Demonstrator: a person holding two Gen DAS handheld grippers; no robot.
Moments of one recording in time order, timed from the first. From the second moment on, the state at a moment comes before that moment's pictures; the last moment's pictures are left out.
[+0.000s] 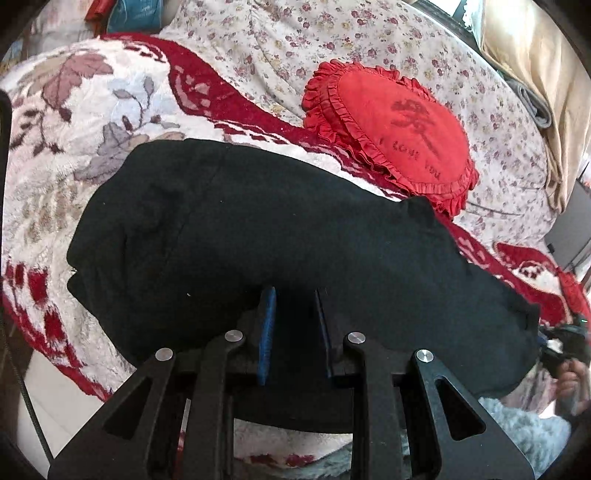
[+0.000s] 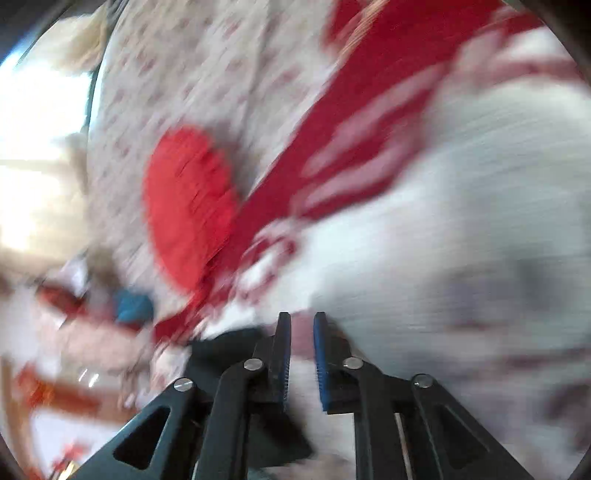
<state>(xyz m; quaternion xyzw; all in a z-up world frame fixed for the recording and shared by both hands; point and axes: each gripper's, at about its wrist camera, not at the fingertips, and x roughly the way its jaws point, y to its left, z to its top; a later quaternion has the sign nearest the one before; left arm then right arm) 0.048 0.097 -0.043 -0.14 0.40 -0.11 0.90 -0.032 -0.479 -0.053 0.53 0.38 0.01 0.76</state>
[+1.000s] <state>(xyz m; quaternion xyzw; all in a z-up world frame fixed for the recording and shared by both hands) 0.043 0.103 -0.049 -0.16 0.38 -0.10 0.90 -0.061 -0.422 -0.077 0.62 0.39 0.11 0.67</state>
